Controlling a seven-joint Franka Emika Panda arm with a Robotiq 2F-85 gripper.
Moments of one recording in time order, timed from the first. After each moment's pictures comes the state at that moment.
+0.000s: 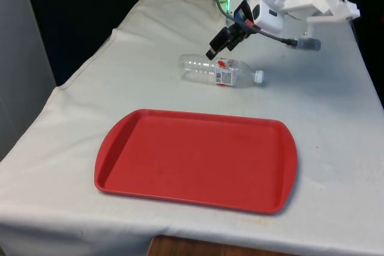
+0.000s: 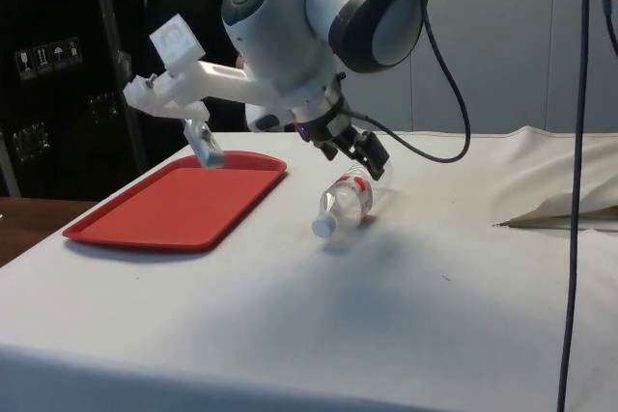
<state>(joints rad) 0.11 0.29 0.02 -2.31 -0.76 2.17 -0.35</state>
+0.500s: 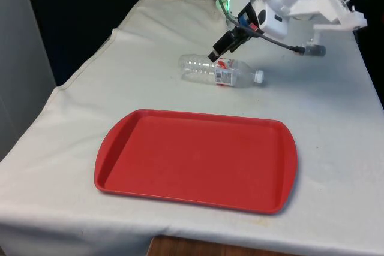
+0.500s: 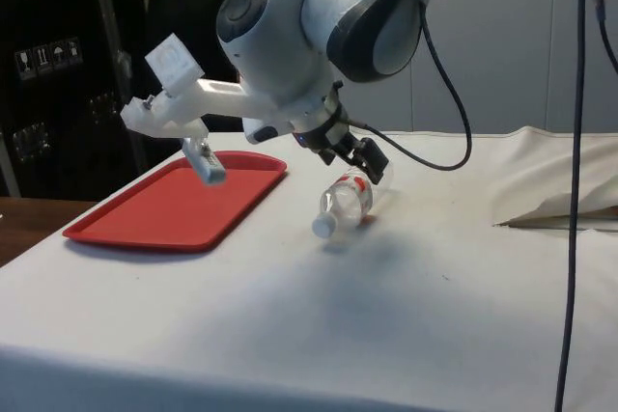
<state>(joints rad) 0.12 0.32 0.04 -2.29 -0.80 2.14 -0.33</state>
